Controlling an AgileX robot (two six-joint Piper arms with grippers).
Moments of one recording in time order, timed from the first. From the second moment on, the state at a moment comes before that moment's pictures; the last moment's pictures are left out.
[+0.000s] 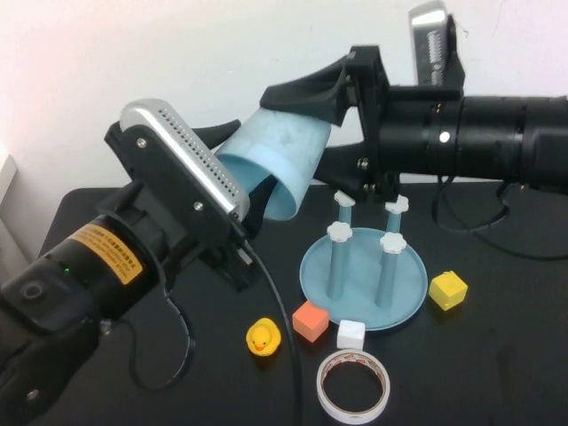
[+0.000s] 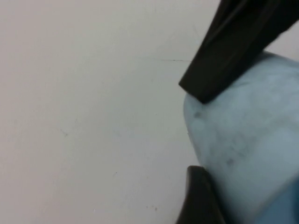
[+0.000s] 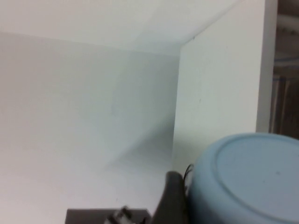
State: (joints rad) right arm 0.44 1.65 -1.22 1.72 0.74 -0.51; left arm -0.64 1.24 -0.72 0.10 -0.43 0.44
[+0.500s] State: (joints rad) right arm 0.34 1.65 -1.26 1.72 0.57 -1.20; left arm -0.64 0.88 -0.72 0.05 0.10 0.32
